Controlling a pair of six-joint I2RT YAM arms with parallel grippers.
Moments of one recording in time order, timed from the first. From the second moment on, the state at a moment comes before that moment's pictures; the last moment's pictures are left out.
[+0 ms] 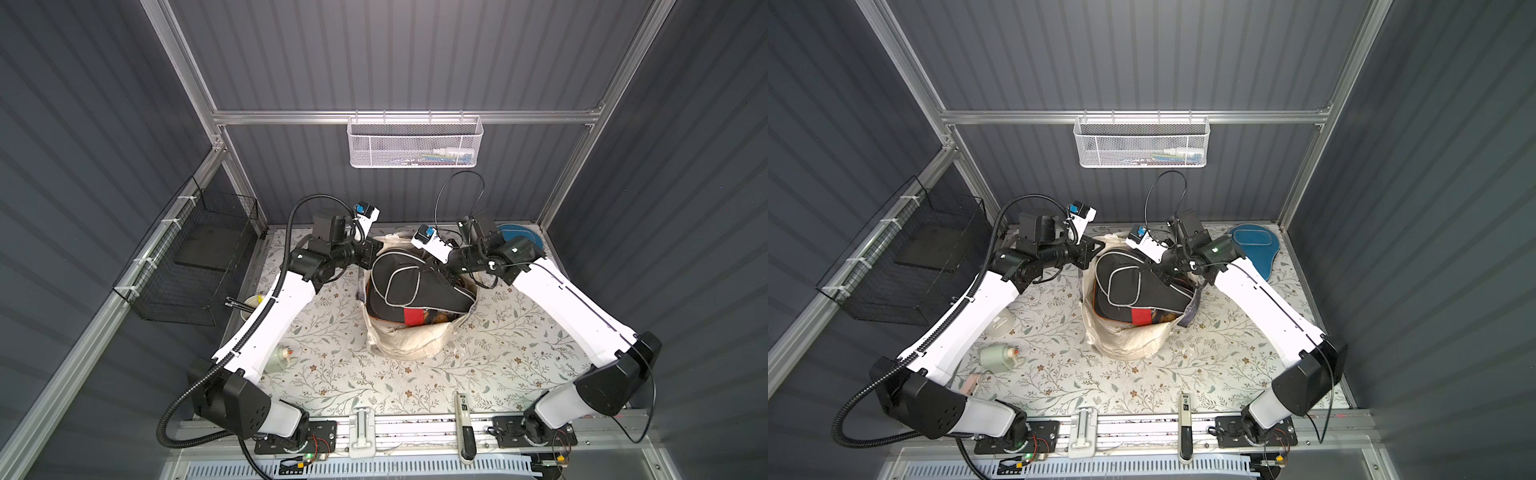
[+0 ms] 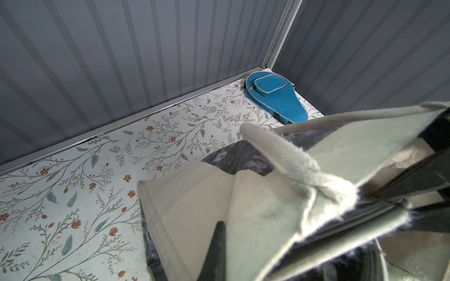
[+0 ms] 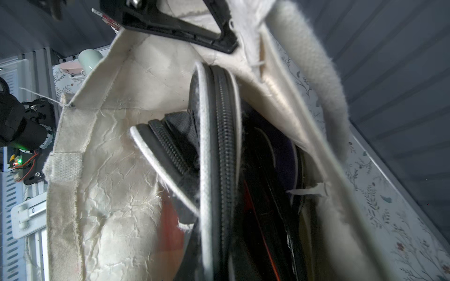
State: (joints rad) left arm -0.43 1.45 1.48 -0.55 0.36 -0.02; right arm 0.59 1.52 1.62 -0.83 -0.35 -0.42
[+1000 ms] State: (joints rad) left arm -0.40 1.67 1.71 -0.65 0.26 -0.04; right arm 0.54 1.37 1.37 -0.42 -0.26 -0.52
